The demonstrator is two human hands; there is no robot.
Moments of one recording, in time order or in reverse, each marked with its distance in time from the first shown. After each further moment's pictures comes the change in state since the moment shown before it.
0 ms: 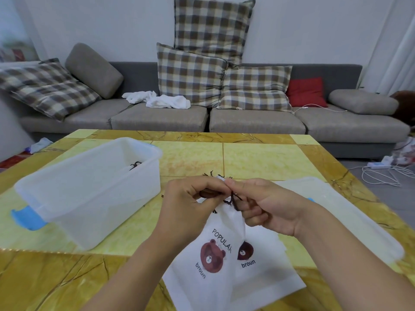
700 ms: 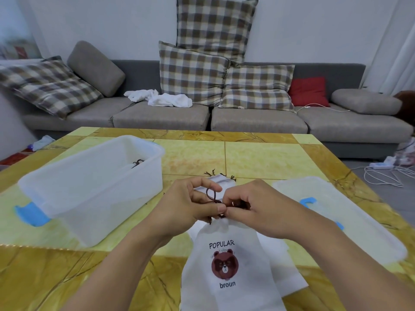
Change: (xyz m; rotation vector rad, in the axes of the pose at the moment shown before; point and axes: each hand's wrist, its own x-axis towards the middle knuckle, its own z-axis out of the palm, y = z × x) left_hand 0.006 -0.002 -0.022 -0.167 -0.283 -0.595; right_hand 0.002 0.012 0.002 -1.053 0.105 -0.381
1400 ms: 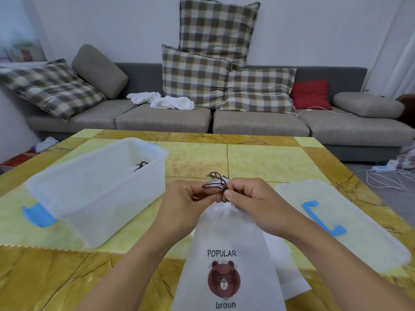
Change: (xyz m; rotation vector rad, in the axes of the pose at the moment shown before) left_hand 0.003 -0.009 0.004 0.040 0.209 0.203; right_hand 0.009 0.001 0.012 0.489 0.158 0.047
